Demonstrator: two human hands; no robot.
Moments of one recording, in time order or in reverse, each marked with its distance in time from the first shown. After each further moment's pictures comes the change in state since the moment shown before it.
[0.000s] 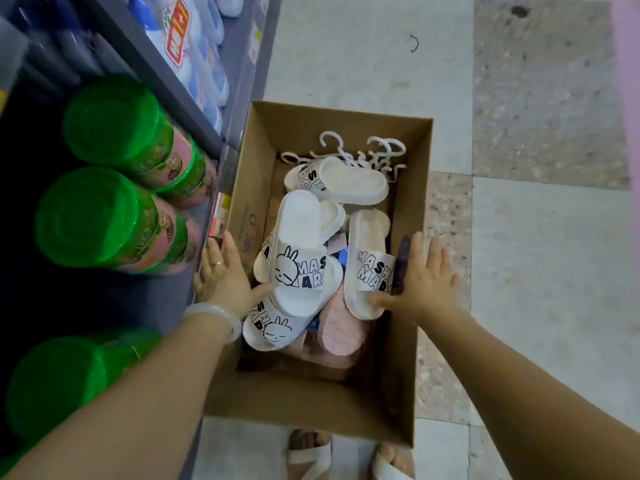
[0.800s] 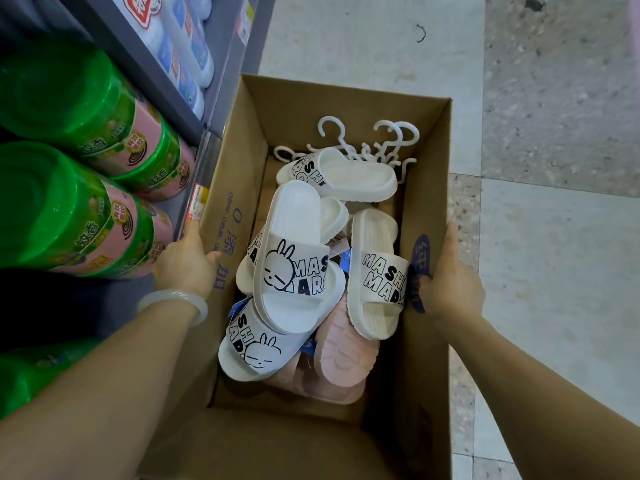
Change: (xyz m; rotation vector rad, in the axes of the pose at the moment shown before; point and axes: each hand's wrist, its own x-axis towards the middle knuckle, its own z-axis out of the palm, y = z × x) left_hand 0.048 -0.003 0.007 -0.138 0.287 -0.055; right_hand 0.051 0.031 0.015 0.110 0.225 0.075
